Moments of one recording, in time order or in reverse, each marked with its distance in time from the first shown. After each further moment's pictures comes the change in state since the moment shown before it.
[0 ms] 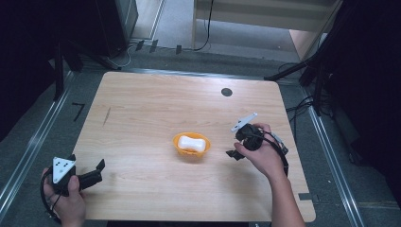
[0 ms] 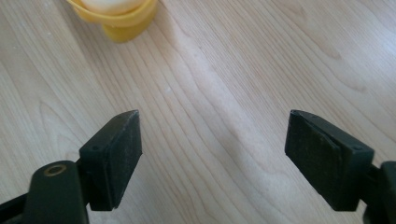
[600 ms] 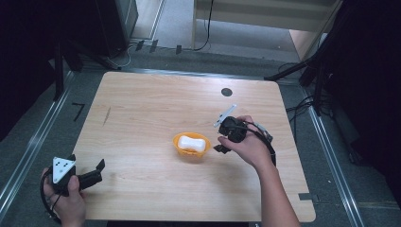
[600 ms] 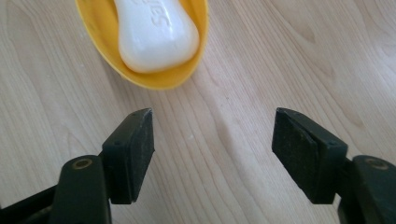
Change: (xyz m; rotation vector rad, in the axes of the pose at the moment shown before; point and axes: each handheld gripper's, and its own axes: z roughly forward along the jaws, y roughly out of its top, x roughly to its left) left arm 0.000 0.000 0.000 -0.001 0.000 0.000; right arm 0.014 0.052 0.009 0.067 0.055 -0.118
